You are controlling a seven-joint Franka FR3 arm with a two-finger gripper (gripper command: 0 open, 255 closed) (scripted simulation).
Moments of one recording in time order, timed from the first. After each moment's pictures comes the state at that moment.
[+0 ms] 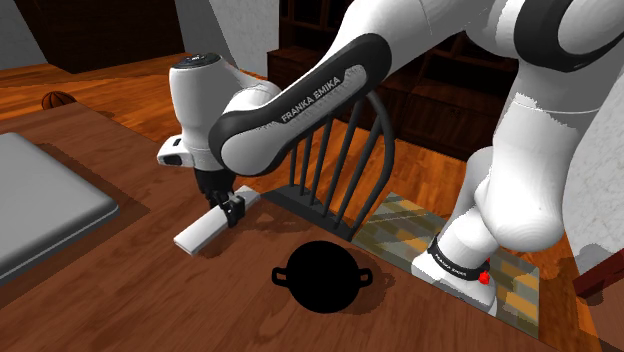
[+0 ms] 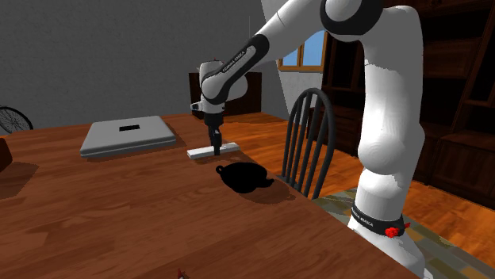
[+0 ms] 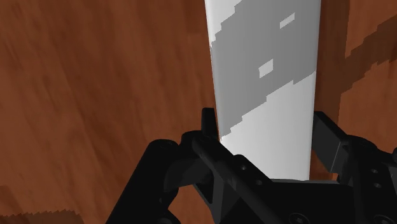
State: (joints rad) arm 0.41 0.20 0.22 -2.06 -0.07 2.27 -0.86
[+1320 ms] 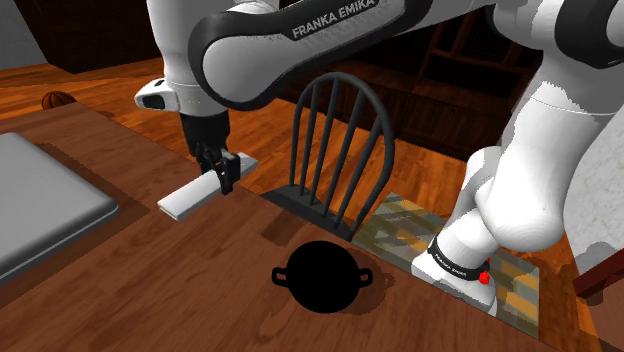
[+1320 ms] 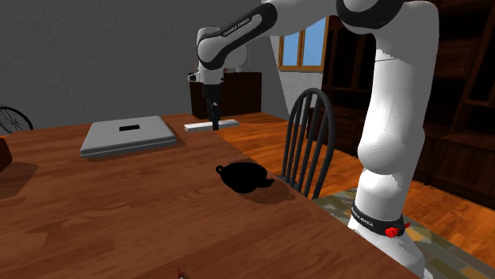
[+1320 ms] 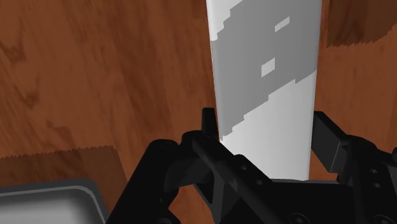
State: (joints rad) arm 0.40 0.09 0.23 -1.92 -0.04 2.02 -0.88
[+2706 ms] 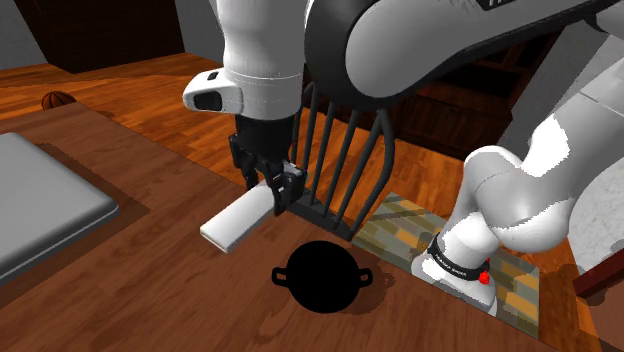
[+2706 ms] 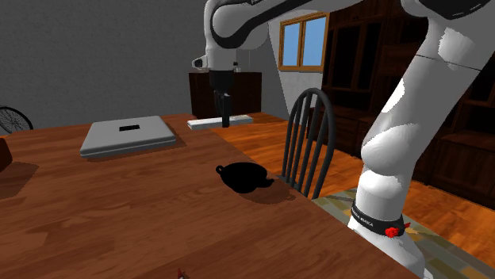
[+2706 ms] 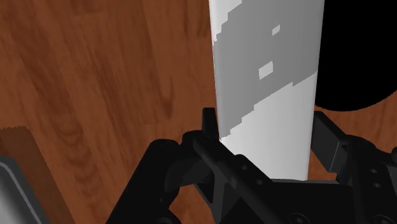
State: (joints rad) arm 0.48 -0.28 0.29 -2.20 0.07 1.94 -0.79
